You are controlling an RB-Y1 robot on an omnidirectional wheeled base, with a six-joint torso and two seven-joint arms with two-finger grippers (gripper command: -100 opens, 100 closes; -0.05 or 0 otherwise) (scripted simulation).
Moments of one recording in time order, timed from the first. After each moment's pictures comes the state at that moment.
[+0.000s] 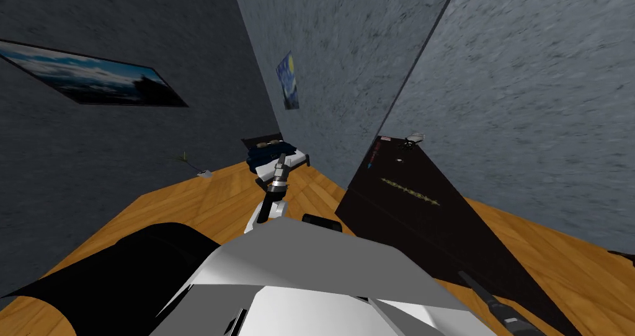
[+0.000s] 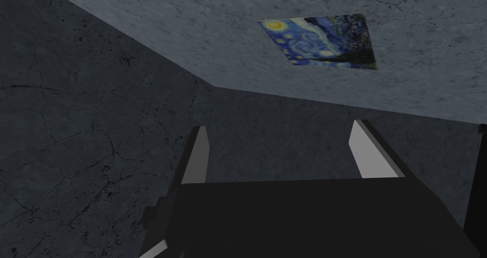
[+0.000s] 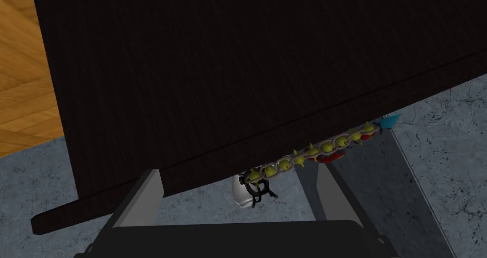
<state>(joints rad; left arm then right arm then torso) 0.52 0.03 -0.03 -2.27 -0.05 -0.40 -0.06 1.21 -0.81 -0.33 -1.65 0.10 -0.37 0.07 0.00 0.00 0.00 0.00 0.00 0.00</state>
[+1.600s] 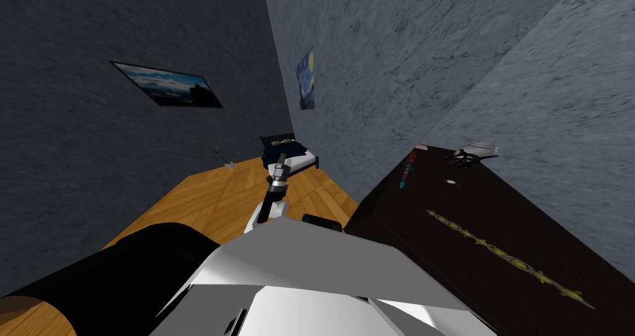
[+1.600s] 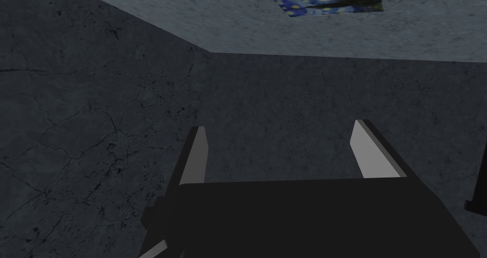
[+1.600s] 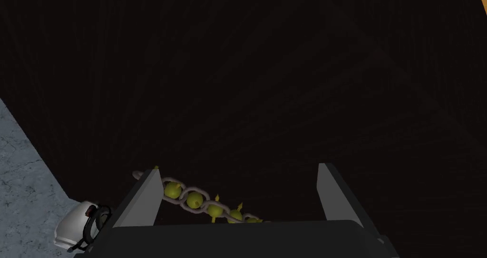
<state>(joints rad) 0.52 0.03 -0.03 -2.27 -0.05 -0.40 -0.06 1.35 -1.25 -0.36 -1.34 0.32 -0.38 0.22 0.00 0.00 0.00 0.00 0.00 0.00</state>
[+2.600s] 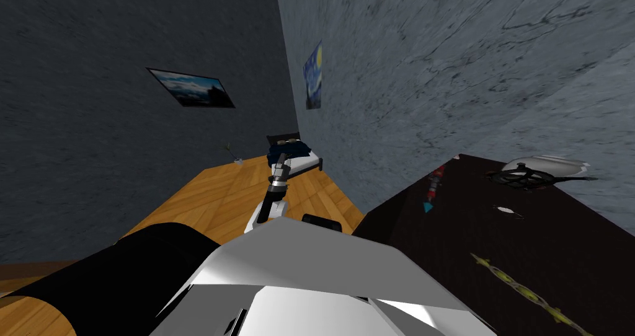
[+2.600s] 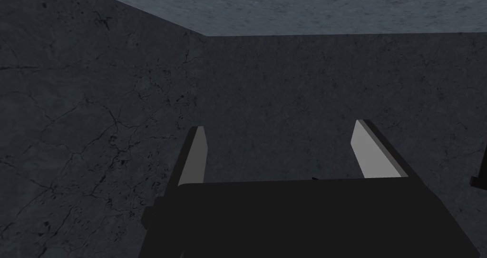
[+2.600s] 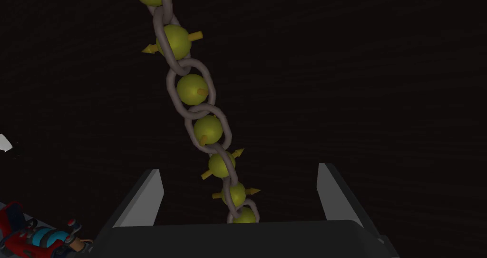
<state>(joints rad) 0.52 0.03 -0.03 -2.27 -0.05 -0.40 -0.06 1.34 -1.50 -0.27 -1.24 0.54 -0.38 0.35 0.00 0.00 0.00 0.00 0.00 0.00</state>
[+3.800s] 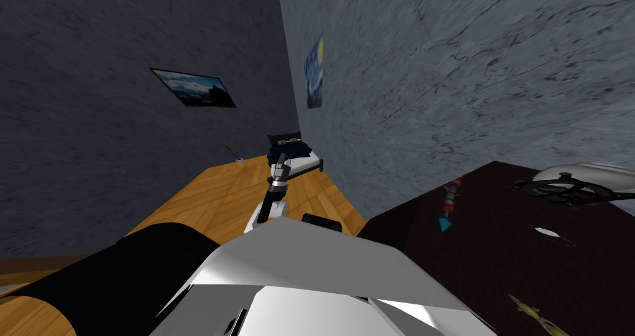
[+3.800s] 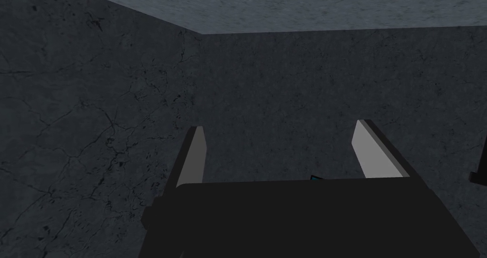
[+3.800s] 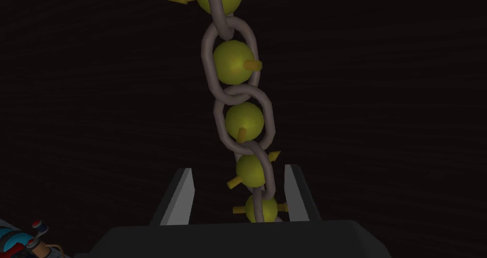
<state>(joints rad) 0.52 0.03 -0.03 -2.27 -0.05 -0.40 -0.06 1.22 -1.40 -0.19 -1.15 0.62 -0.43 0.47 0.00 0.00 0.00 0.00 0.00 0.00</state>
